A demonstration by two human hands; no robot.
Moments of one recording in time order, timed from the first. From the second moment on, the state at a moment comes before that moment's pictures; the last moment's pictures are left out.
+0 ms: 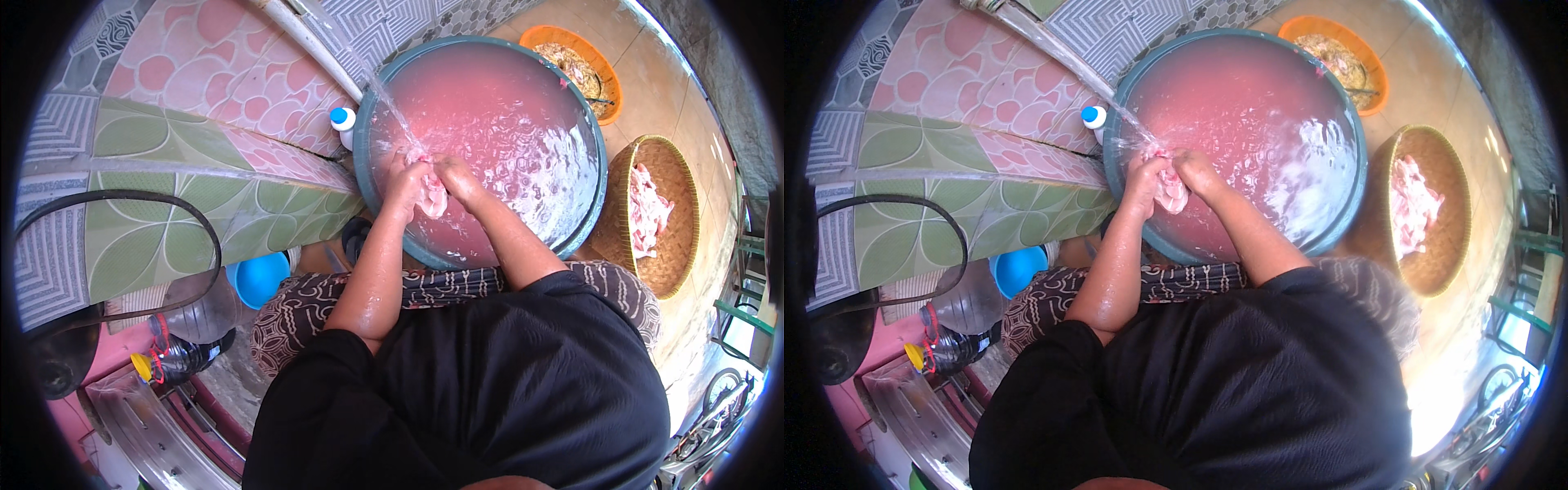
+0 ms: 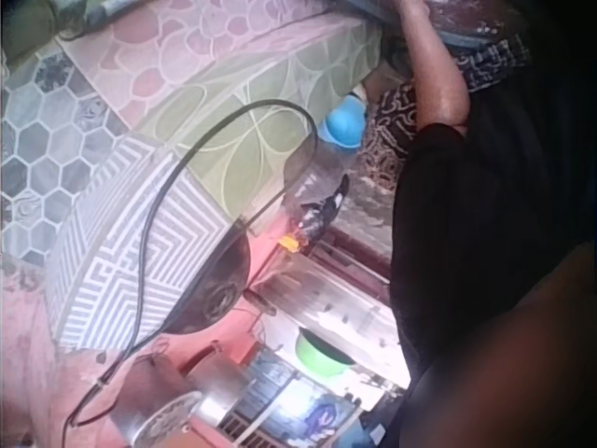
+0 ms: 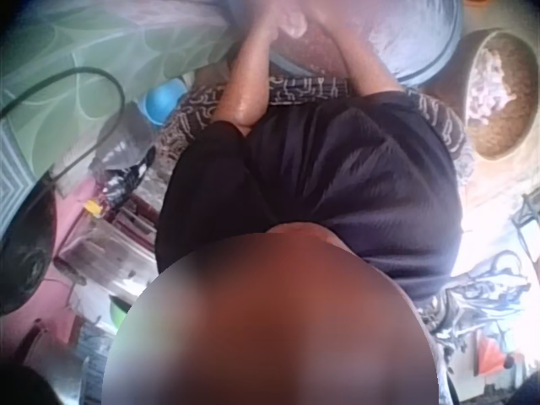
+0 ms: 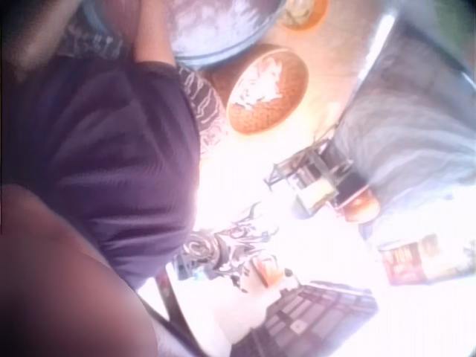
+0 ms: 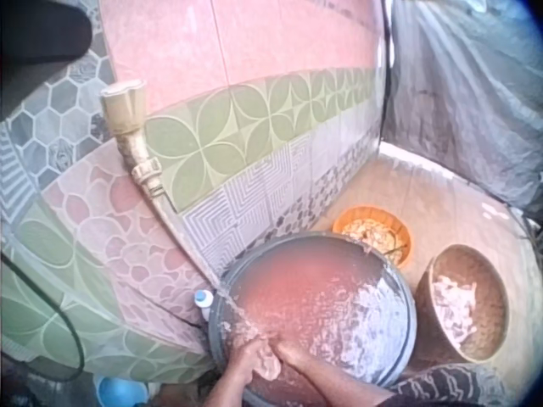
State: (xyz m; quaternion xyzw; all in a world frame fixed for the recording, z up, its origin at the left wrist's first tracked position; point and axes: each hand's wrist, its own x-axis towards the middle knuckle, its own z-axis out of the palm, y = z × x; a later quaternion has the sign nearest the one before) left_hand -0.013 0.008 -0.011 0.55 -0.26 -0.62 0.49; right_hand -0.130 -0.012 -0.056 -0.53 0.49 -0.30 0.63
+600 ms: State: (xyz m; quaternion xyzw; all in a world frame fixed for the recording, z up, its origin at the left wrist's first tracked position) left_hand -0.007 0.004 -0.018 0.41 -0.17 -0.60 0.67; right_hand -0.177 -0.045 -0.087 -0.55 0.69 -0.17 0.44
